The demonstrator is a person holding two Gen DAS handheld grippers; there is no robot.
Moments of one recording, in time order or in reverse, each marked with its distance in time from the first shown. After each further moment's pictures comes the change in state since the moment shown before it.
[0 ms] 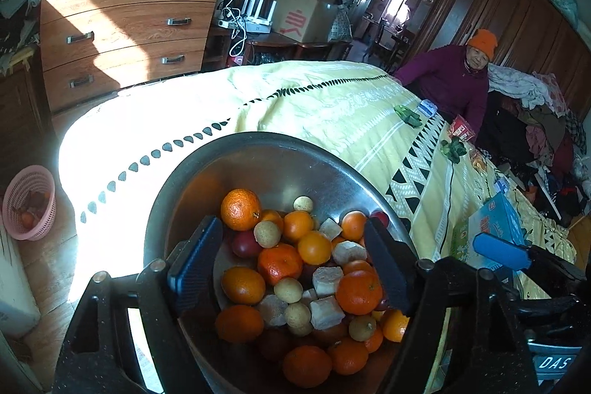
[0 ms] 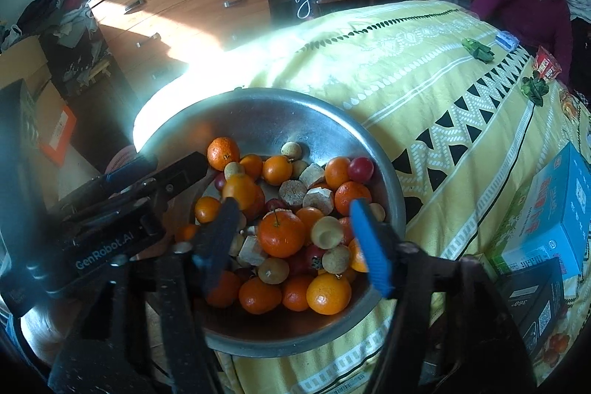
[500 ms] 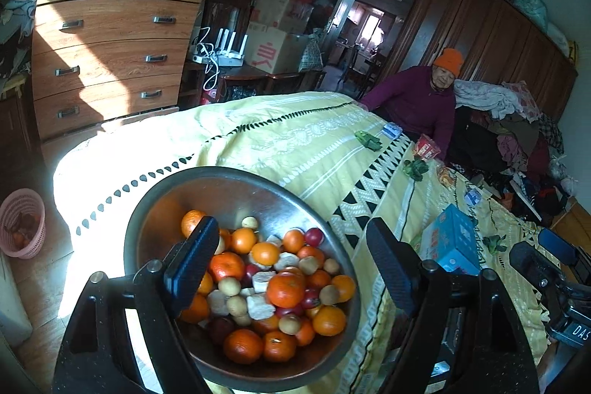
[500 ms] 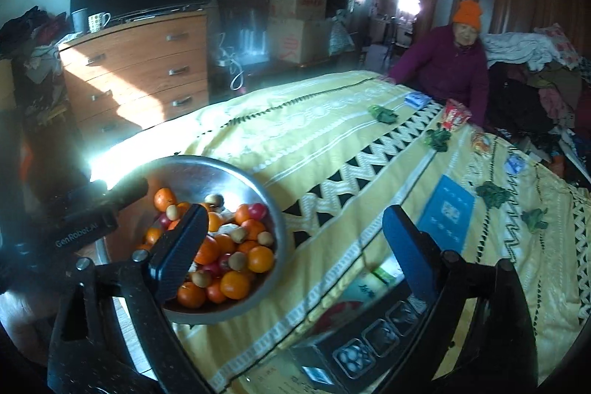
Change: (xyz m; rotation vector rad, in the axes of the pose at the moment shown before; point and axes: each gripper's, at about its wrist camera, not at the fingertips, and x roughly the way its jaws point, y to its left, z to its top) left arm -0.073 -0.060 -0.001 0.048 -0.122 -0.097; right arm -0.133 -0.037 -0.032 0.019 -0.274 -0.336
